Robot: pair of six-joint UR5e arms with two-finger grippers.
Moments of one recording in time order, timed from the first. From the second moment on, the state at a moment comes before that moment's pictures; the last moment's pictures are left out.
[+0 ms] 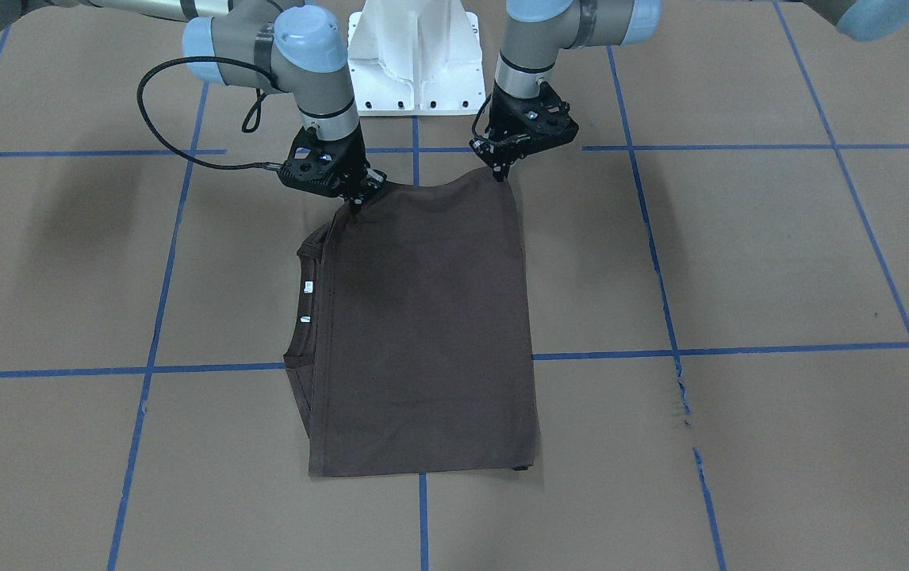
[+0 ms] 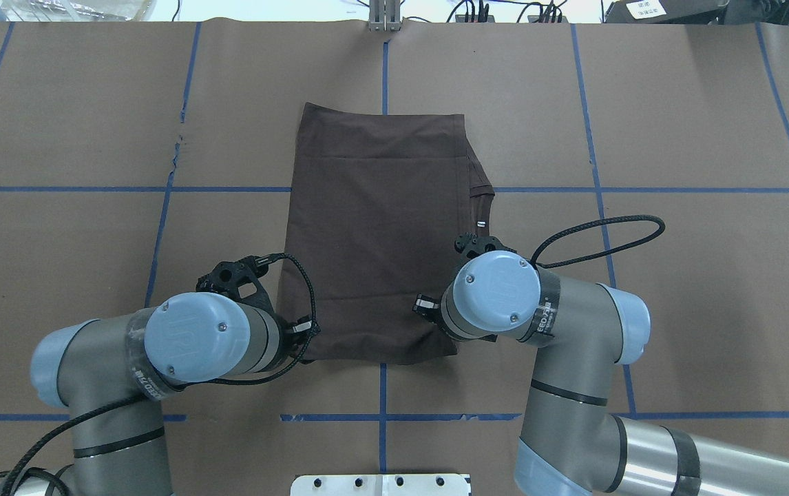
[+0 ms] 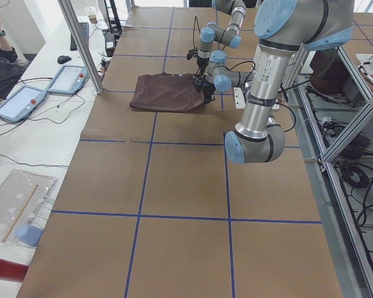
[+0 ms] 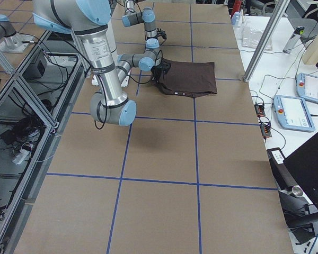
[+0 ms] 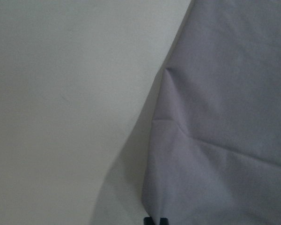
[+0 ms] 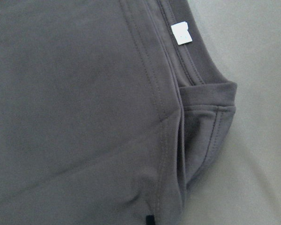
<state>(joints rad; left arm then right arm) -0.31 -1.99 -1.99 -1.62 -1.65 -1.78 0.36 -1.07 1.82 -1.50 1.74 1.70</state>
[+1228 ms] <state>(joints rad) -0.26 -2.00 -2.25 -1.41 -1.66 -1.73 0.43 -1.16 1.99 -1.39 1.93 1.60</state>
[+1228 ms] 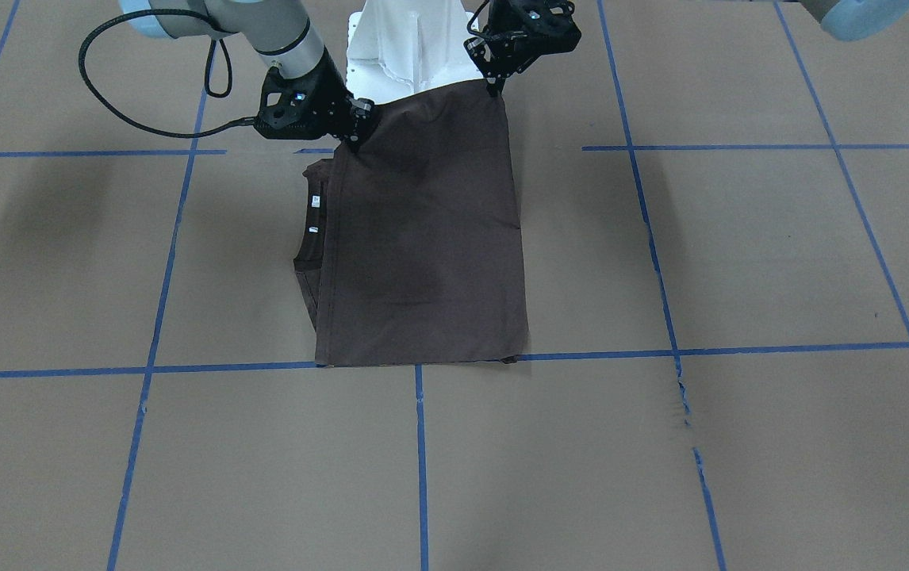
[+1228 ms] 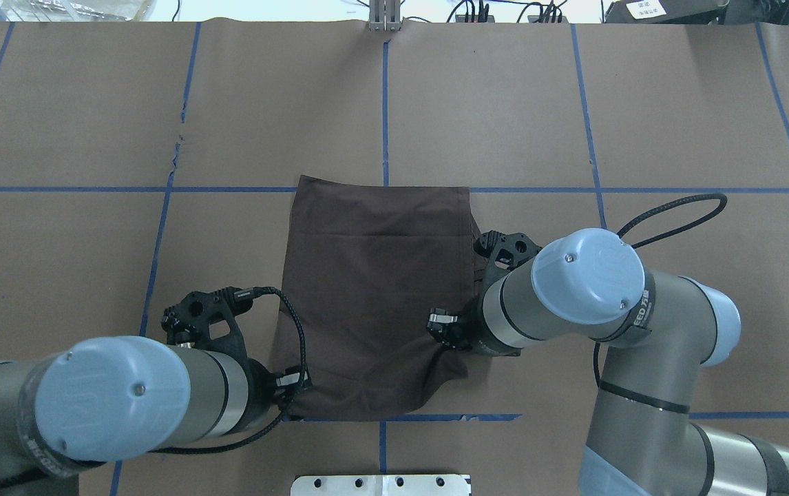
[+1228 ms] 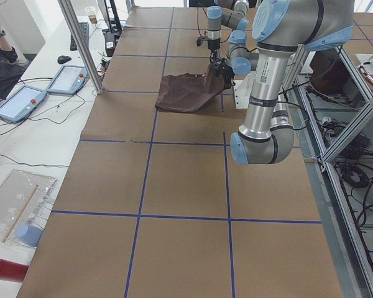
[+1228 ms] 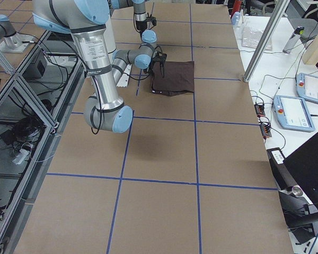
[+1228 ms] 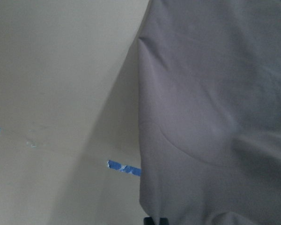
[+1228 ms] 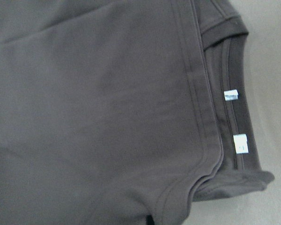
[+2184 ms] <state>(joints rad) -0.69 -2.23 -1.50 -1.92 -1.73 -1.51 0.74 -0.85 1.33 -1.26 2.08 1.54</state>
